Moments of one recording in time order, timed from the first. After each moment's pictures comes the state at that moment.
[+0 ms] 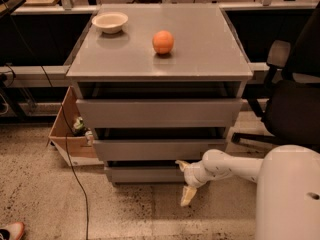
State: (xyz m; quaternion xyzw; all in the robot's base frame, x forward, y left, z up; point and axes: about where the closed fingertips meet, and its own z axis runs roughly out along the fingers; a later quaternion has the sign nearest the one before) arm 0.582 -0.092 0.322 -0.72 0.64 0.13 0.26
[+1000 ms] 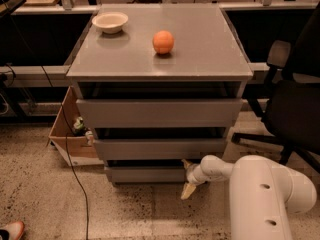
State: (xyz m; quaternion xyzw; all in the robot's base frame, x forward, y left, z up) arm 0.657 -0.123 0.215 -0.67 0.69 0.08 0.27
